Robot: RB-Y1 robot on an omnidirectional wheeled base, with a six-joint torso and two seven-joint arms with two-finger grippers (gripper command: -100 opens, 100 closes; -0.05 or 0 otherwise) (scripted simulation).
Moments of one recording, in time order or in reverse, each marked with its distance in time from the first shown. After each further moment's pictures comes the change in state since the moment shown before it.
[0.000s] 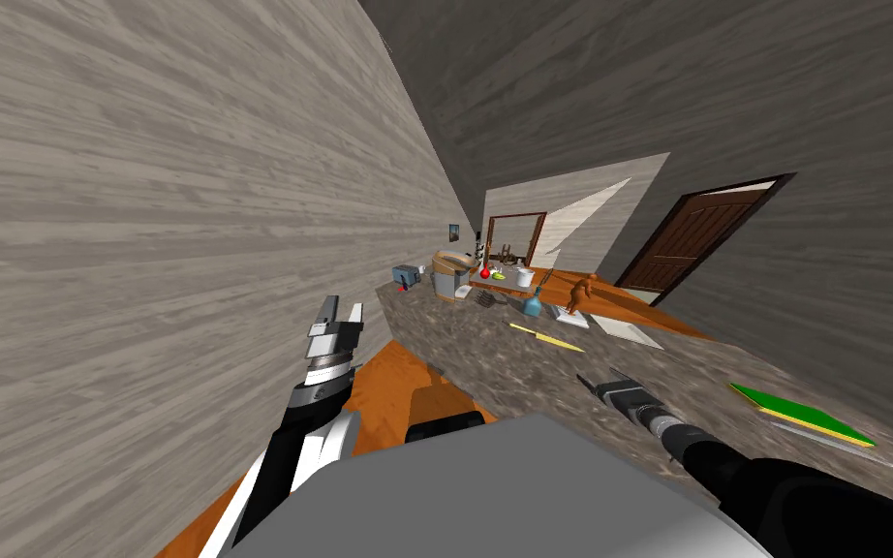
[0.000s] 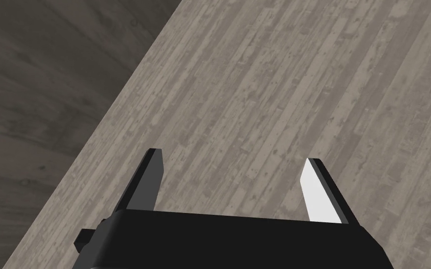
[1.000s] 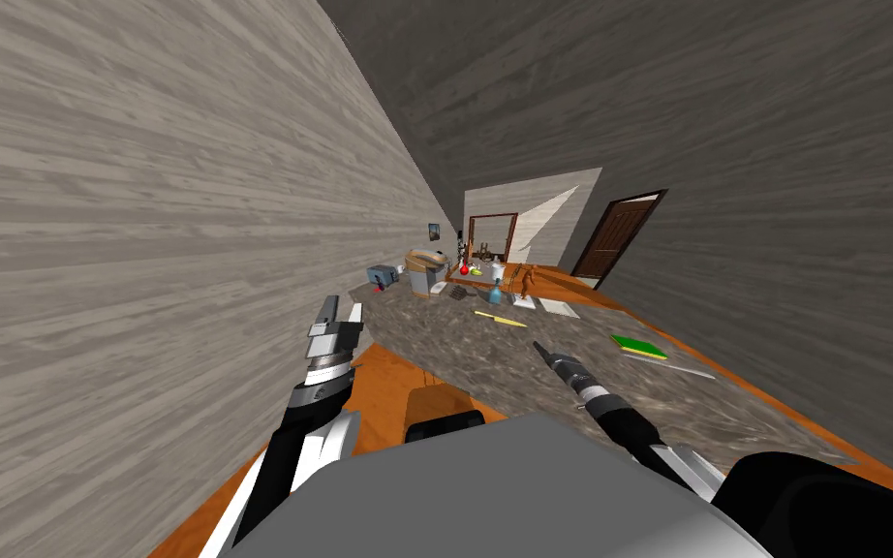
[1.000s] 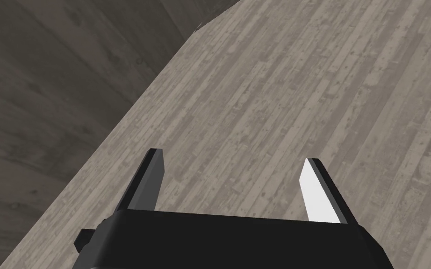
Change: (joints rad) left arm 0.000 0.000 0.000 0.000 0.000 0.000 0.000; right arm -0.141 0.219 0.138 -0.197 -0.263 -0.042 -0.207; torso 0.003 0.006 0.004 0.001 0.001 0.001
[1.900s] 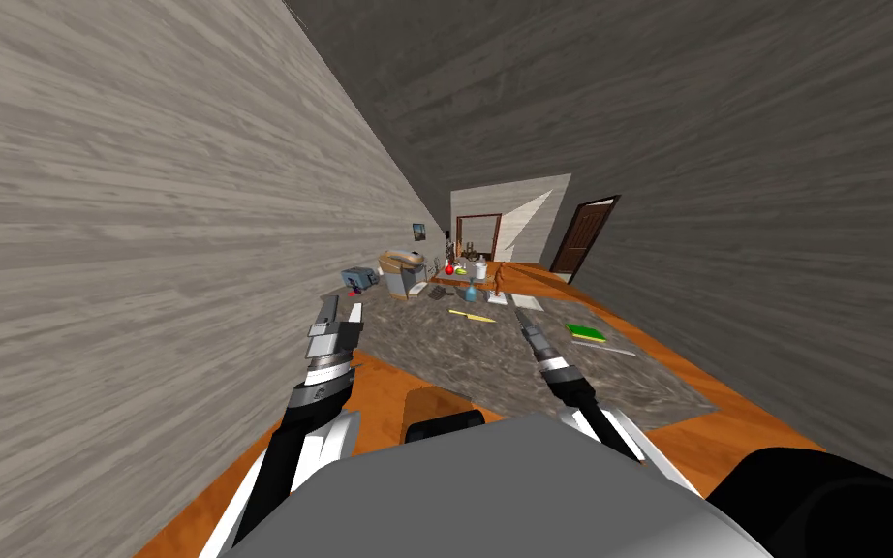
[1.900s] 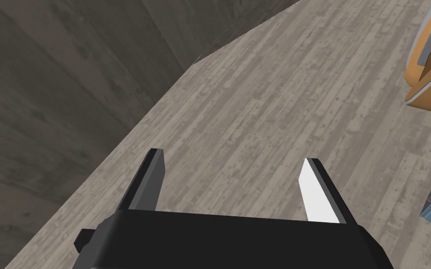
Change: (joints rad) left arm 0.000 0.000 0.000 0.000 0.000 0.000 0.000; right arm -0.181 0.151 0.139 -0.135 -0.239 -0.134 -0.186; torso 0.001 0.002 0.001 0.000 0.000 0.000
